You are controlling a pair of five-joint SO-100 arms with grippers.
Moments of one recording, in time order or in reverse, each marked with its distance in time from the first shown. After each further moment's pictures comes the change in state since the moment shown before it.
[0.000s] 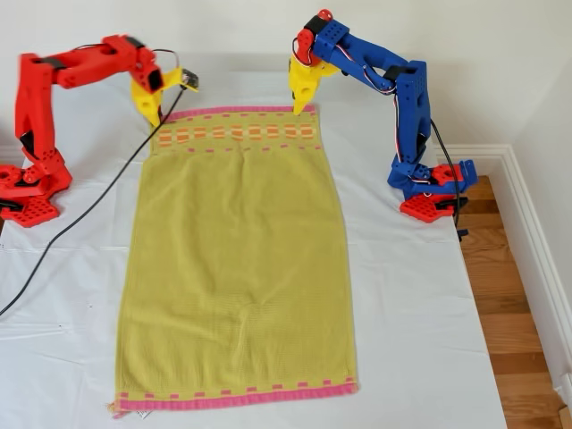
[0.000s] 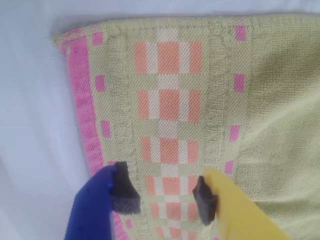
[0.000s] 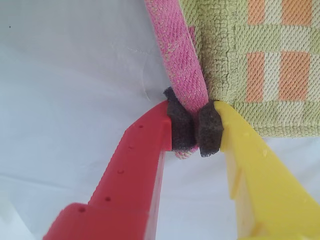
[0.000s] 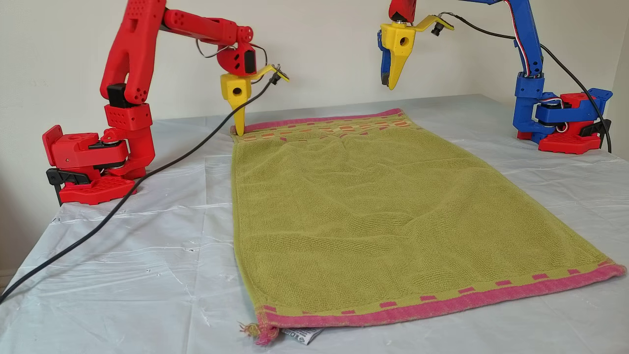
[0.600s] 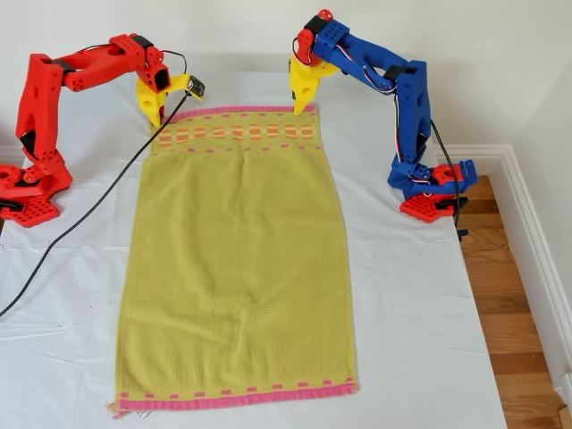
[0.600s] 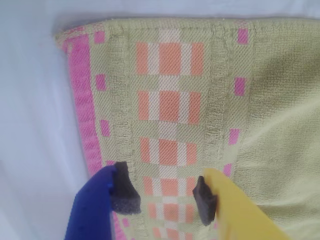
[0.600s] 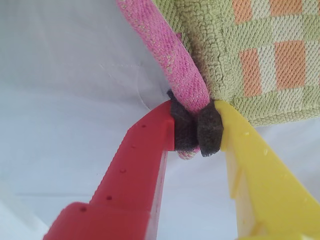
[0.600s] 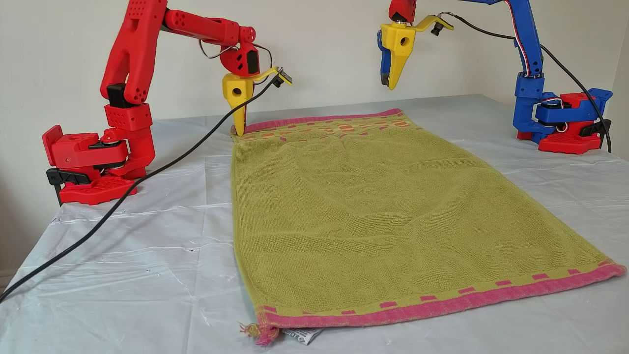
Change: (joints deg) arm 0 1.7 -16.1 -26.9 16.1 6.3; arm 1 1.4 0.0 1.8 -1.5 -2.4
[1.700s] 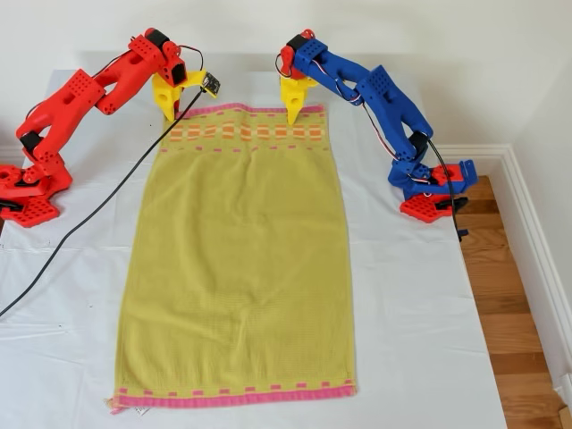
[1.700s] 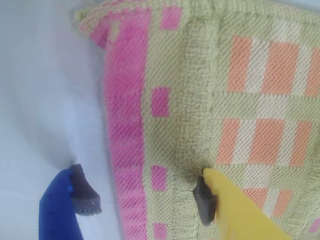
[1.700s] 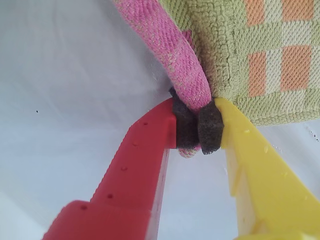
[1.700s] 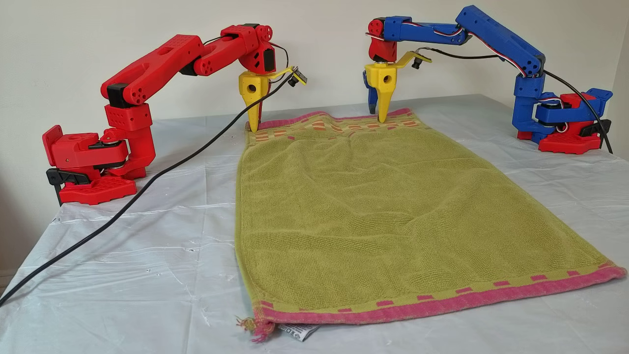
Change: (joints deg) arm 0 3.3 -33.3 -55.8 22.3 2.7; arm 1 5.7 -36.1 -32.9 1.8 -5.5
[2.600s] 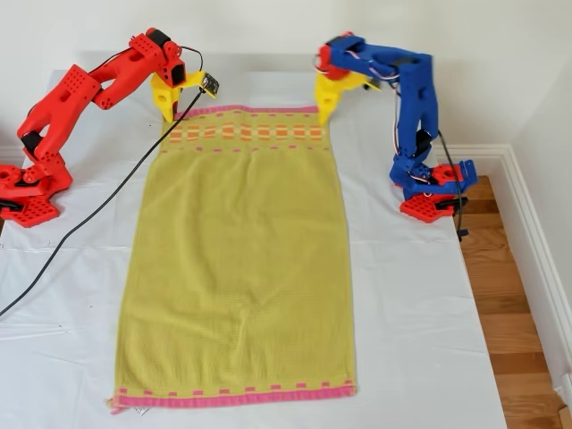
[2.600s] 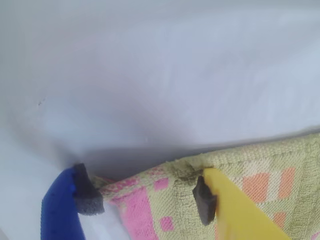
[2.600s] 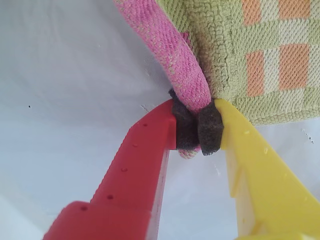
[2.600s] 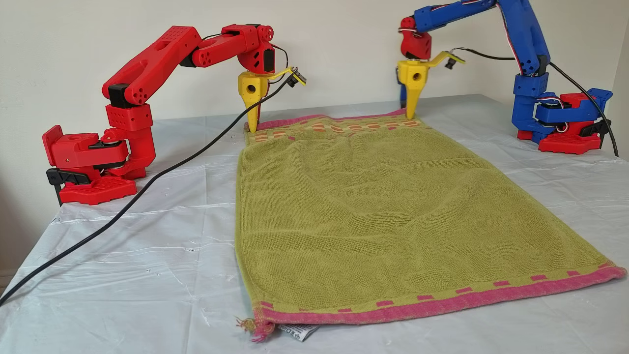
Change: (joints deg) arm 0 -0.4 7.1 13.3 0.0 -1.4; arm 1 11.9 36.7 61.7 -24.0 -0.5
